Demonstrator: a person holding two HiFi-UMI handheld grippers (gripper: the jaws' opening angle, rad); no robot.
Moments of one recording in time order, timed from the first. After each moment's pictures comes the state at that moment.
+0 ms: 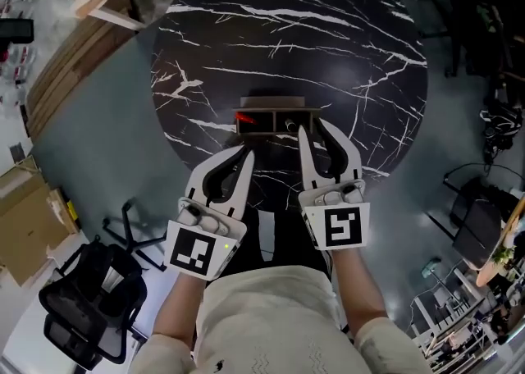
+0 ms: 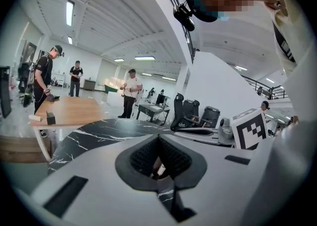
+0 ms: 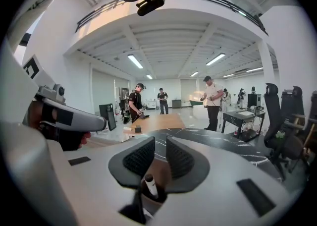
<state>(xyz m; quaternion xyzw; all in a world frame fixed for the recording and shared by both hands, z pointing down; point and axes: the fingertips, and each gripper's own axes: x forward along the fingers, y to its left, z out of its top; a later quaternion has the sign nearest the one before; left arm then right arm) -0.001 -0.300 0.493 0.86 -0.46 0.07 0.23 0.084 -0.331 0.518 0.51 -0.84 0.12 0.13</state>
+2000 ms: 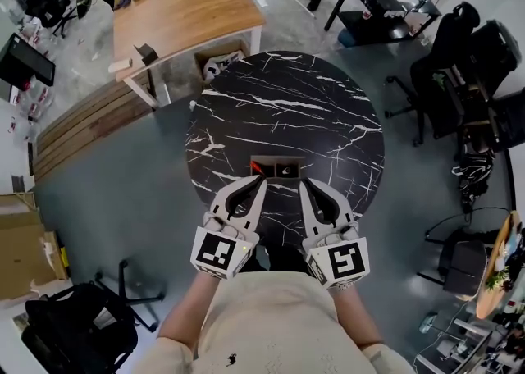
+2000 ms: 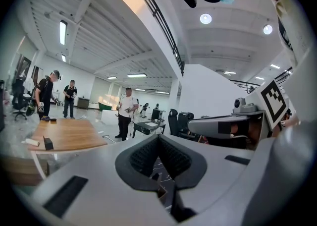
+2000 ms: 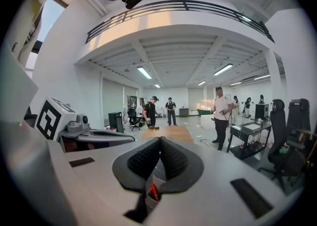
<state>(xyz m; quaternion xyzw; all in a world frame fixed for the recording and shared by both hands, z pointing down) -0.014 -0.266 0.361 0.89 -0.43 0.04 0.12 0.054 -0.261 0.338 0.48 -0.87 0.08 0.11</state>
